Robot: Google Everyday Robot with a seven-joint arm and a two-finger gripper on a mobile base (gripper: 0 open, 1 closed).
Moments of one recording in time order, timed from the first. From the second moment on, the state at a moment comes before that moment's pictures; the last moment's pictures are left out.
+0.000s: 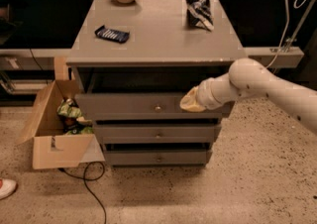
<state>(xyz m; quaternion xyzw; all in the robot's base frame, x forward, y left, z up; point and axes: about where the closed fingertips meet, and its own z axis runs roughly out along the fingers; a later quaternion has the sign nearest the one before) 0.650 -0.107 0.653 -0.65 0.66 0.11 0.35</state>
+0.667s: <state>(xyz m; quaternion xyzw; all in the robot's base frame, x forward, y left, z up) 0.678 -0.103 0.652 -0.65 0.67 0.11 0.35</state>
